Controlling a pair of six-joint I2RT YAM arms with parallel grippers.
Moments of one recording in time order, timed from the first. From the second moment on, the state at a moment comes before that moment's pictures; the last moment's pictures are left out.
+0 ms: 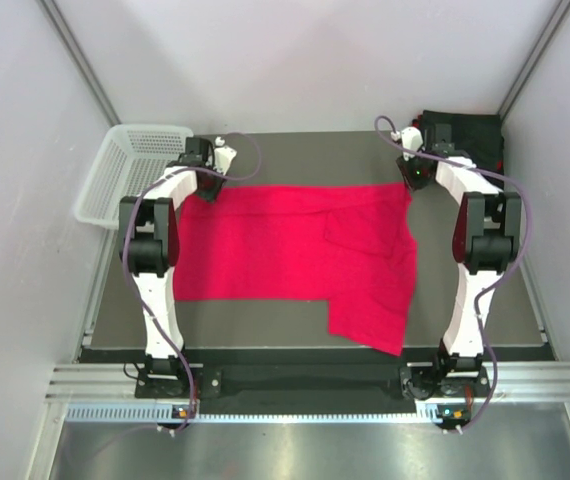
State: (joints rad) left arm -0.06 2.20 1.69 -0.45 0.05 0.47; right arm 0.01 2.13 1.69 -0.45 -0.19 -0.51
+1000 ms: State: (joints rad) left arm -0.09 2.19 1.68 -0.44 -0.01 0.51; right arm 0.00 2.41 2.09 -0.71 -0.24 -0.50
